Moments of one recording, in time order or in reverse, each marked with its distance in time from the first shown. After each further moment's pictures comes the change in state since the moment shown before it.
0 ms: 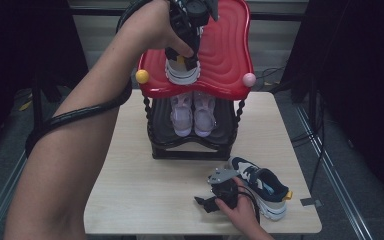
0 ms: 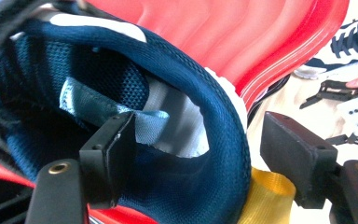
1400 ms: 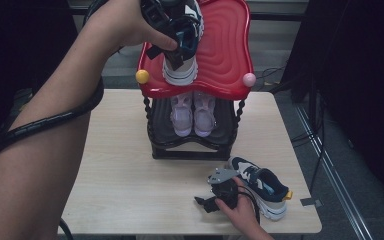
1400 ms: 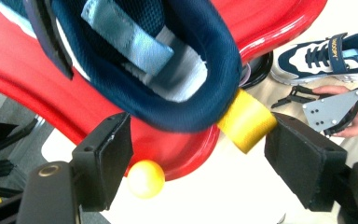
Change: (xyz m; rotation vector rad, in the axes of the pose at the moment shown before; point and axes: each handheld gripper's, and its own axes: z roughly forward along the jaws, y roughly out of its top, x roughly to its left) left arm 0.006 -0.037 -0.030 -0.005 -0.063 -0.183; right arm 0.000 0.000 0.000 0.000 0.001 0.000
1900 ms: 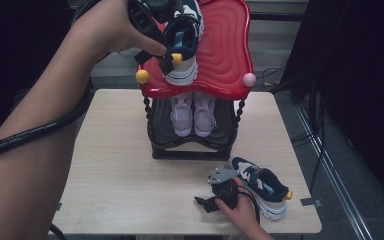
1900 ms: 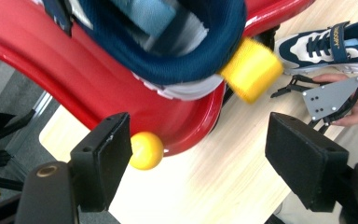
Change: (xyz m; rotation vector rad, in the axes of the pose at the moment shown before) left arm 0.001 -0.021 -0.004 0.011 0.000 -0.022; right arm 0.000 0.000 0.000 0.000 -0.001 -0.002
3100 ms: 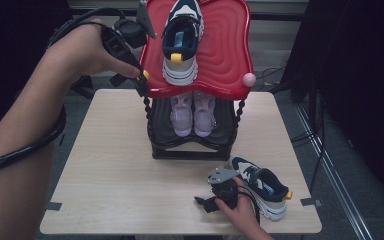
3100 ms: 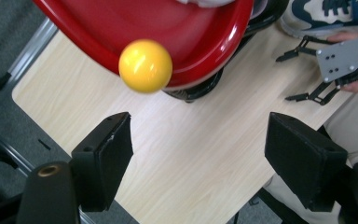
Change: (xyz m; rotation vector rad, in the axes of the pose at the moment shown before) left arm 0.015 -0.053 0.024 0.103 -0.050 -0.069; right arm 0.000 0.000 0.000 0.000 0.001 0.000
